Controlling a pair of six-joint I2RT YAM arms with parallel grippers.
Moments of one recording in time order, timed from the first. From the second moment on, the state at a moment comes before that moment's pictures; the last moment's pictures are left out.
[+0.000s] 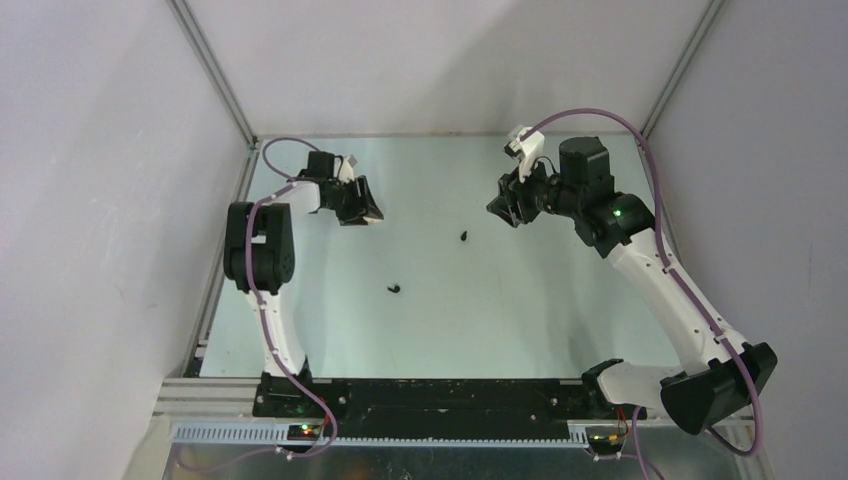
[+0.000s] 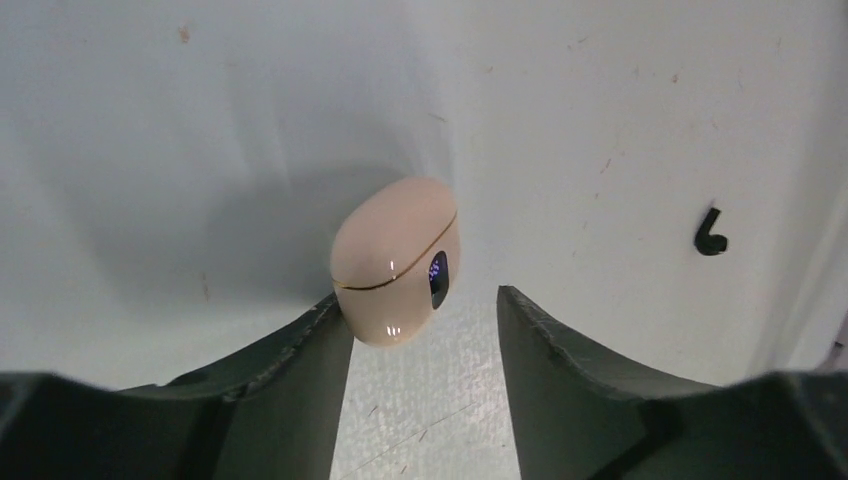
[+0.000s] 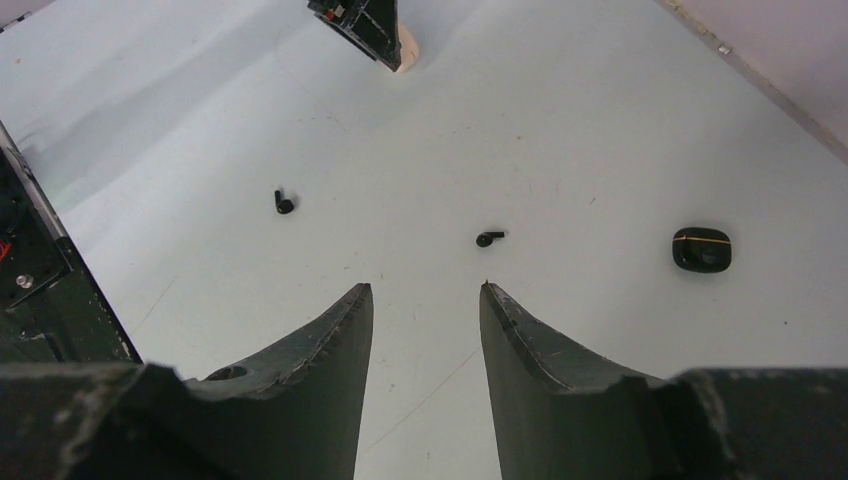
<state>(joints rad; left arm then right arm) -0.06 2.07 1.40 -0.36 0.49 -0.29 0.43 1.24 1.34 -0.55 -0.43 -0.20</state>
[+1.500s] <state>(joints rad) 0.13 1.34 1.01 -0.59 0.47 0.10 0.26 2.55 2.38 -0.82 0.04 -0.49</state>
